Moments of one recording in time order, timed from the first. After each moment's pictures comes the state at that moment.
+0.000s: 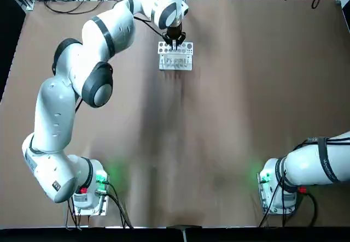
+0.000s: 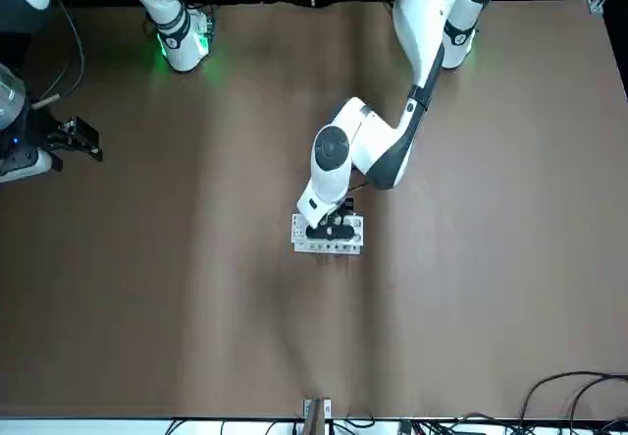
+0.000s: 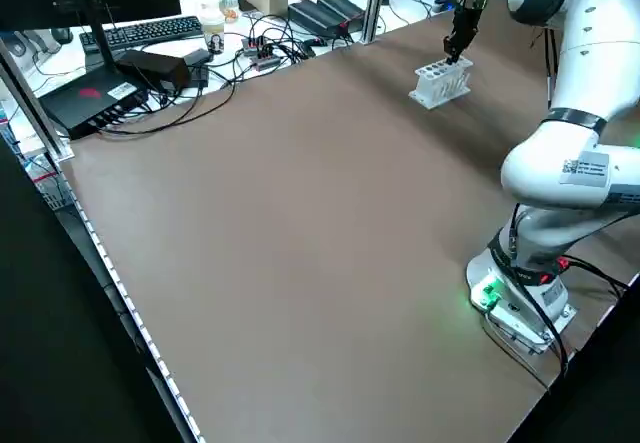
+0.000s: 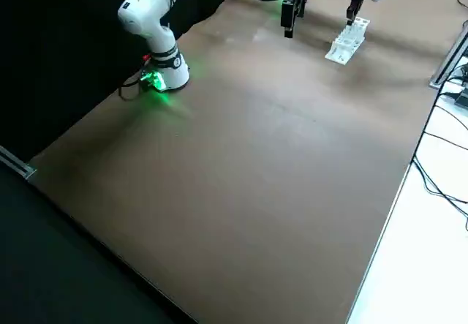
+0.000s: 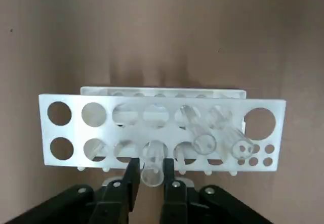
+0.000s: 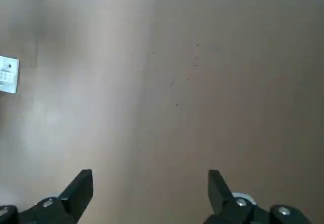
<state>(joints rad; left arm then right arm) -0.73 0.76 0.01 -1.27 -0.02 2.03 -0.69 0.13 -0.01 -0.13 -1.70 0.04 1.69 -0.18</state>
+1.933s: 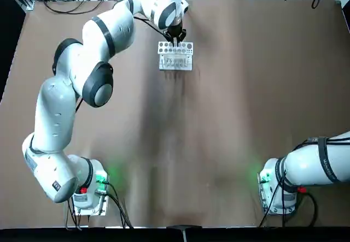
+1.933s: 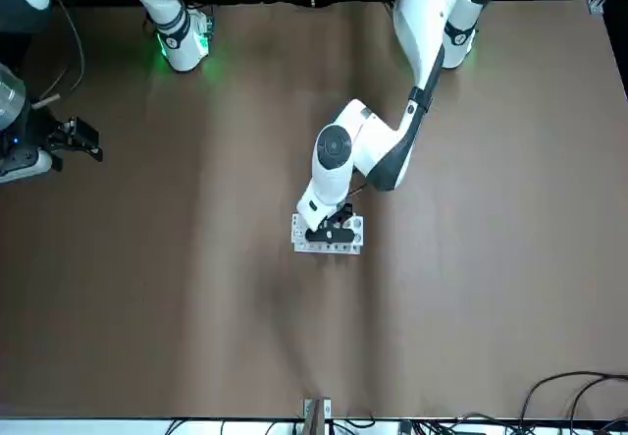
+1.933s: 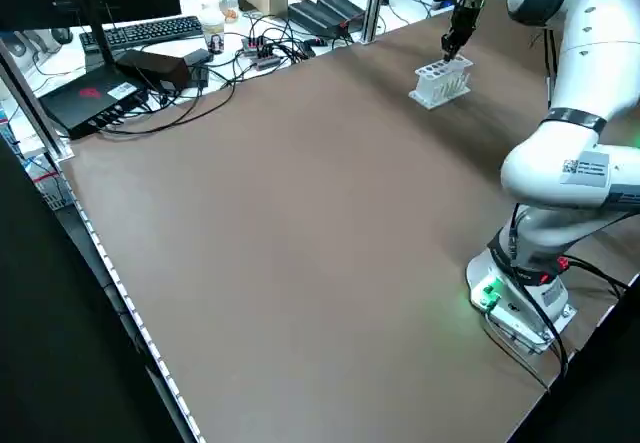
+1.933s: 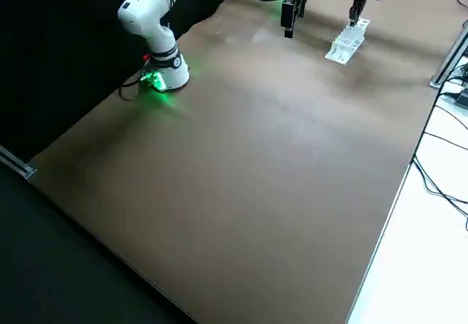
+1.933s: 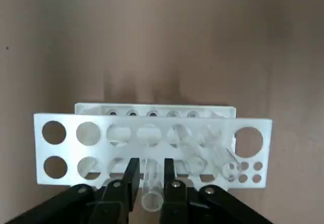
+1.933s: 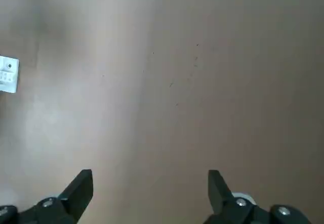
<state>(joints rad) -0.73 0.77 0.02 -1.27 -0.02 2.10 -0.69 0.13 -0.01 -0.13 -1.70 0.04 1.69 -0.18</state>
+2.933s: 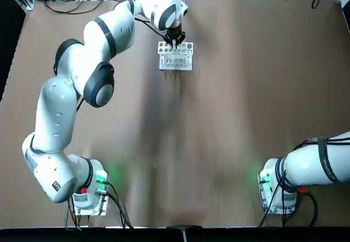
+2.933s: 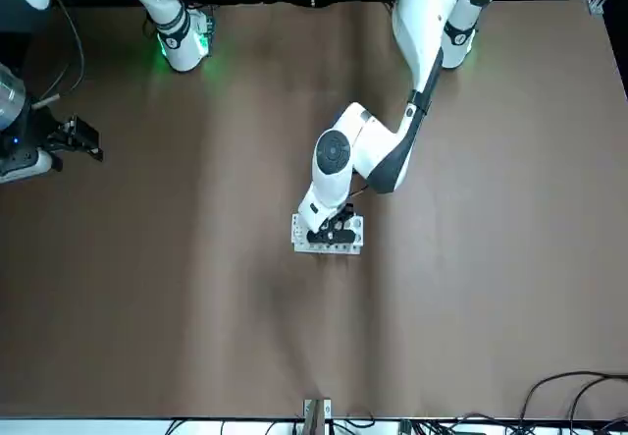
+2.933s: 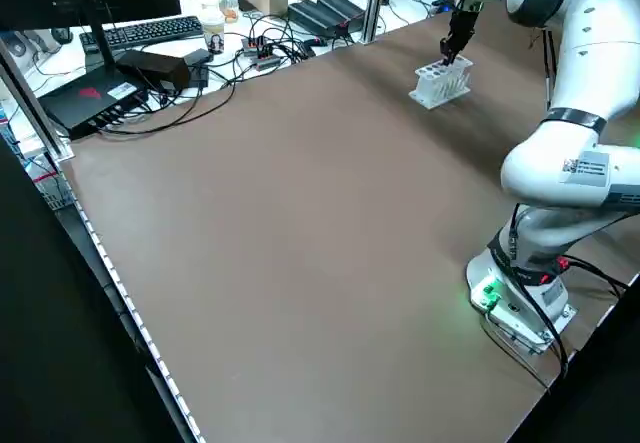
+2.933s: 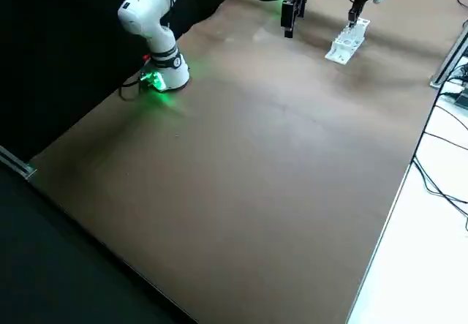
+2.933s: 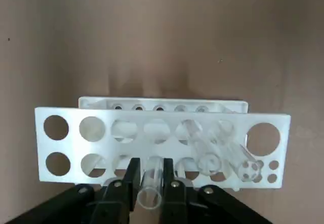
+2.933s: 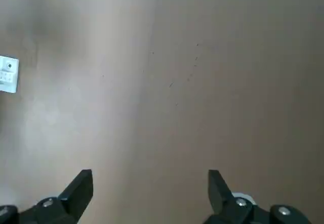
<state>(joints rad) -0.73 0.78 0.03 -1.27 -0.02 2.07 -0.68 0.13 -0.01 -0.13 -1.70 0.04 1.69 -0.18</state>
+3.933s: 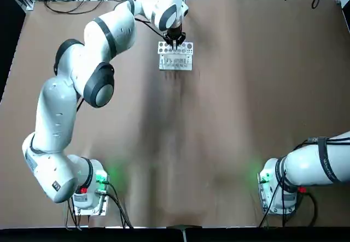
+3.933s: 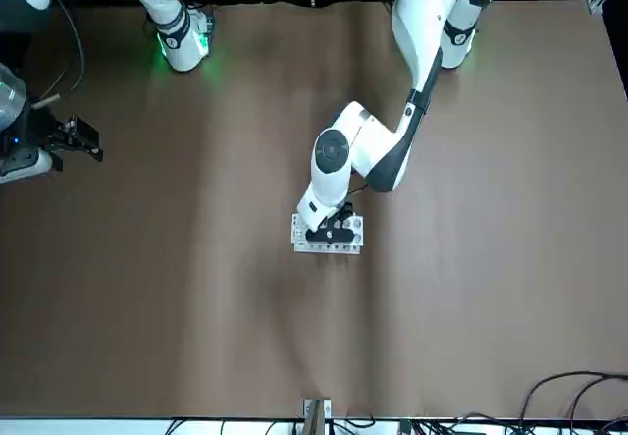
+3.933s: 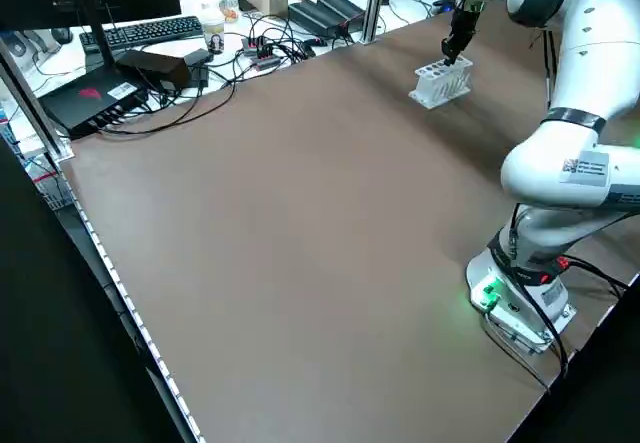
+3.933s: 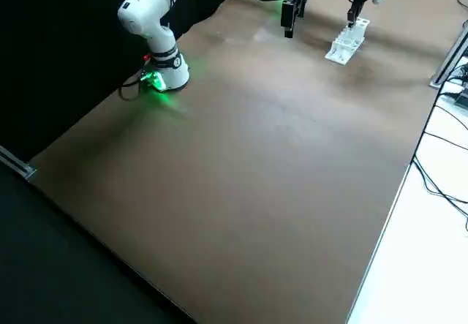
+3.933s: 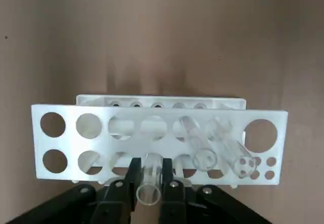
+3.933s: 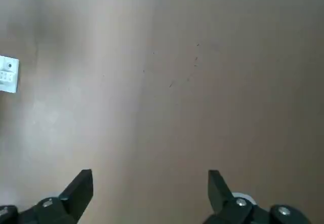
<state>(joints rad) -0.73 0.78 0.02 -1.27 -0.02 2.07 -0.69 0.13 -0.01 -0.13 -1.70 0.04 1.69 -0.18</state>
